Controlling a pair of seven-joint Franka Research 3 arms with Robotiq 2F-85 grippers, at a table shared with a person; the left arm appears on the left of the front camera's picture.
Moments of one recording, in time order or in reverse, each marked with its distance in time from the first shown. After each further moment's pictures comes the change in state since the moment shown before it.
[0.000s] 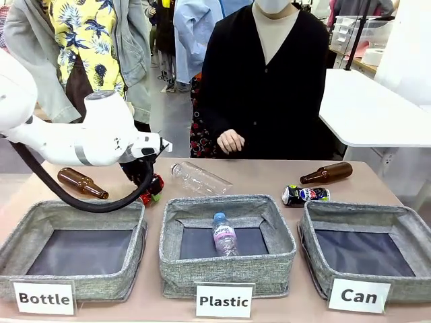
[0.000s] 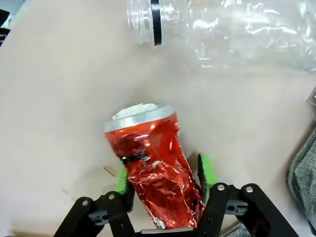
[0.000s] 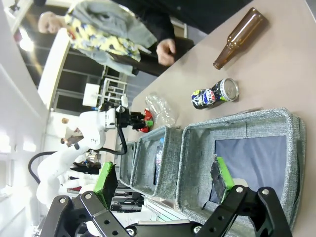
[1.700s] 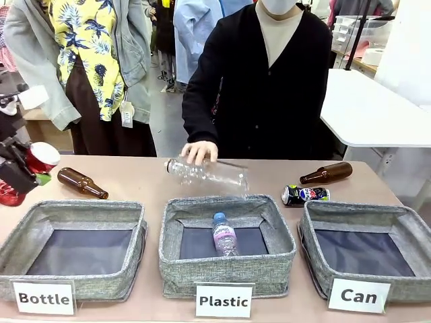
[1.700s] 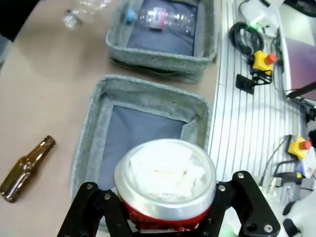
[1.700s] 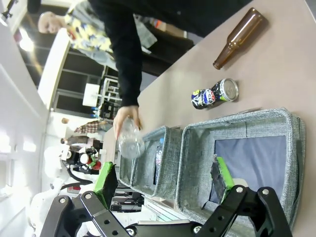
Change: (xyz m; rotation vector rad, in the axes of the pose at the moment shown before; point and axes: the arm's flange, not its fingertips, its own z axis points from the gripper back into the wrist) left arm -0.218 -0.019 0.262 -0.354 -0.253 -0.488; right arm 0.000 0.000 0.000 0.000 0.000 0.000
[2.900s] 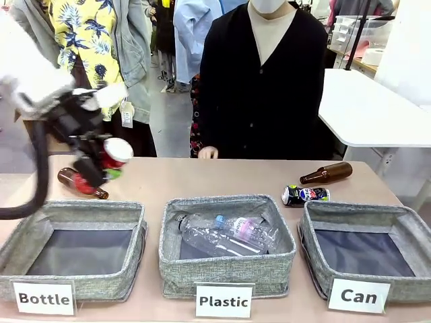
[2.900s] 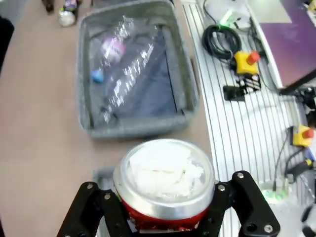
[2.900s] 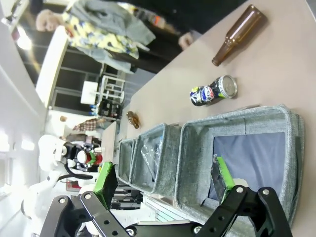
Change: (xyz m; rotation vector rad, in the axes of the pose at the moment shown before) left arm 0.126 -0.011 -0.078 -0.134 -0.001 -0.297; right arm -0.001 0.001 0.005 -0.010 0.017 0.000
